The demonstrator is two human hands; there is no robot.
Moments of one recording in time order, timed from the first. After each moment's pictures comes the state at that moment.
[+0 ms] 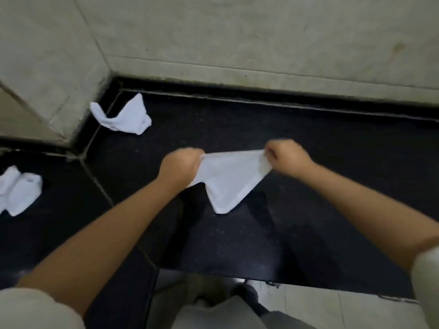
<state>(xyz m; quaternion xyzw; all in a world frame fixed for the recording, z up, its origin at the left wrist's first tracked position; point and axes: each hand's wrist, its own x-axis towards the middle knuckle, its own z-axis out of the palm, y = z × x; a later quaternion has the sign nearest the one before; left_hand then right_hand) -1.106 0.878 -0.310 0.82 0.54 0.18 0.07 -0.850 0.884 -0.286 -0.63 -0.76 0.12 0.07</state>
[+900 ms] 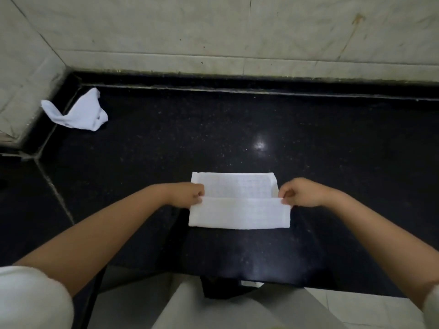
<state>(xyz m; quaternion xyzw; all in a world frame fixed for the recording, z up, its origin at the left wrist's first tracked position) -0.973 0.857 -0.336 0.76 0.45 -0.27 0.38 -0.670 0.818 -0.335 -0.59 -0.66 0.45 -0.10</state>
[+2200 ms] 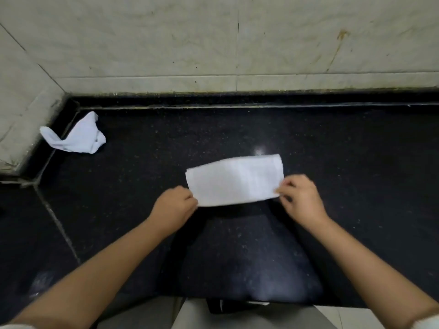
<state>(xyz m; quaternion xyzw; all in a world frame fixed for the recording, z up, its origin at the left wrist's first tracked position) -0.999 0.849 -0.357 0.92 0.38 0.05 -0.03 -0.682 0.805 -0.354 -0.63 -0.75 0.05 0.21</state>
